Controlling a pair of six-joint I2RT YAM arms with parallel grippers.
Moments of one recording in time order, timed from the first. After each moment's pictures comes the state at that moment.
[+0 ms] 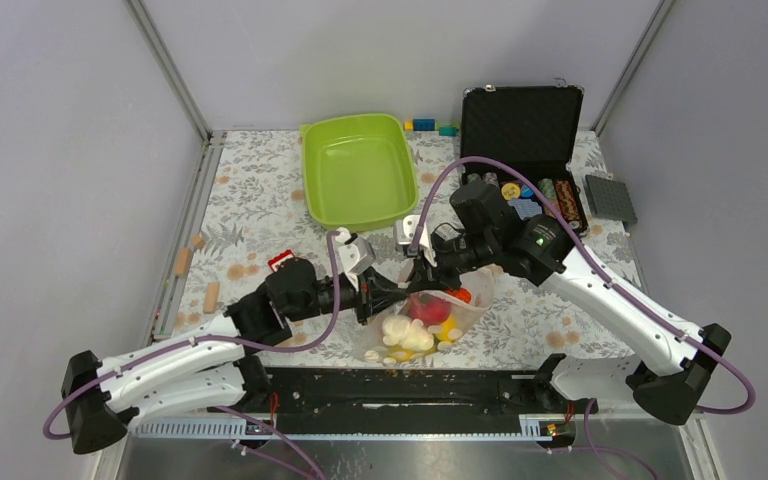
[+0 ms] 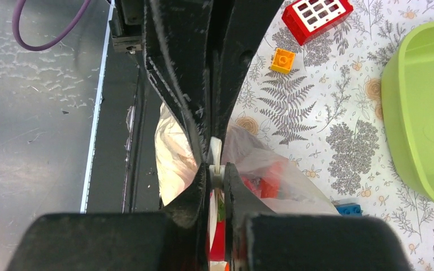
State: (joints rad) left arm -1.02 0.86 0.63 0.15 0.30 -0.23; right arm 0.84 1.23 1.33 -0.87 -0.64 -0.53
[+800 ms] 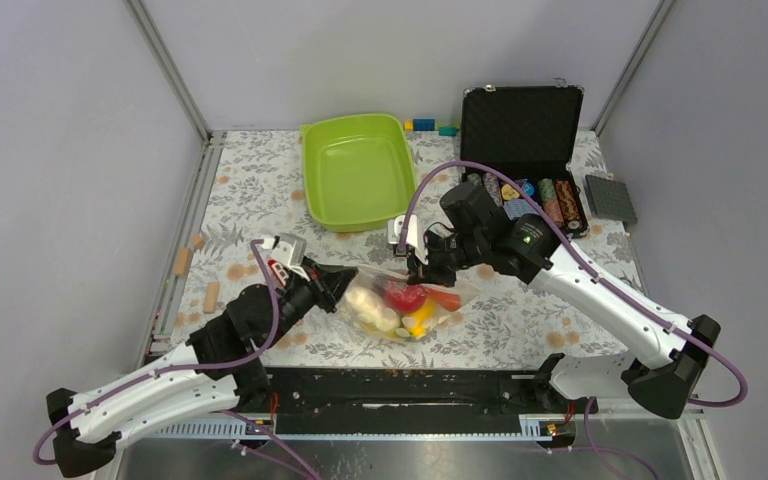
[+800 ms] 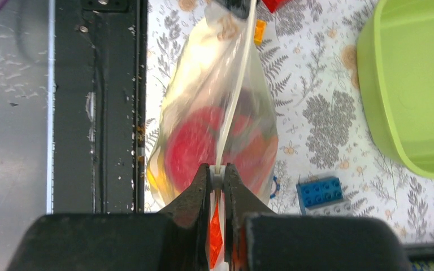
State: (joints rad) left arm -1.03 0.50 0.50 -0.04 -0.36 -0.49; right arm 0.85 1.26 1.32 -0.85 -0.49 -0.55
